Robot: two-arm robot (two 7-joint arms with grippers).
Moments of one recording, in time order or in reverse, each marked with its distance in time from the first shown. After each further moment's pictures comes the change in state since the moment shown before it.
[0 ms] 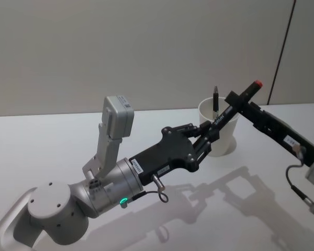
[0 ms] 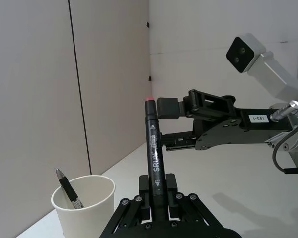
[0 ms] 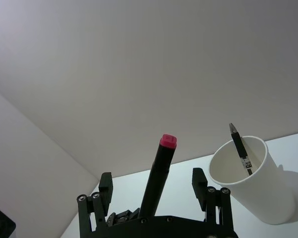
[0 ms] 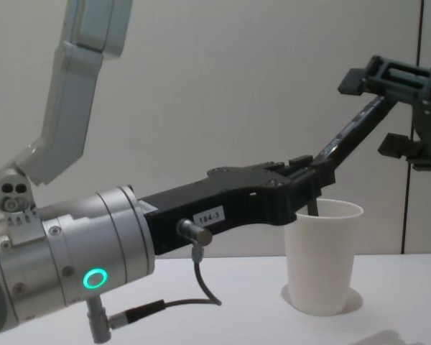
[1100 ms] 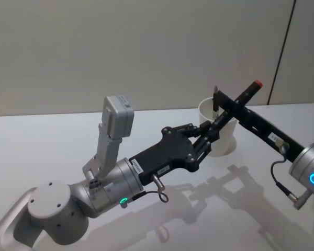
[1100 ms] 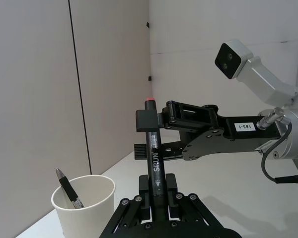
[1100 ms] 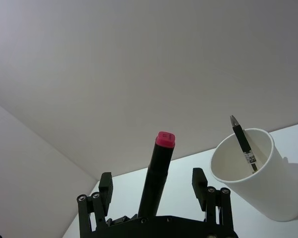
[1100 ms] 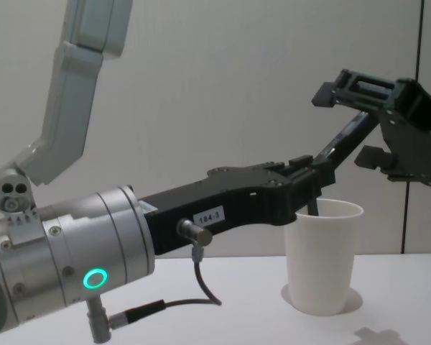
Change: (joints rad) left arm 0.000 0.000 0.000 0.000 0.000 0.000 0.000; right arm 0.050 -0.037 -0.050 0.036 0.010 0.010 -0.069
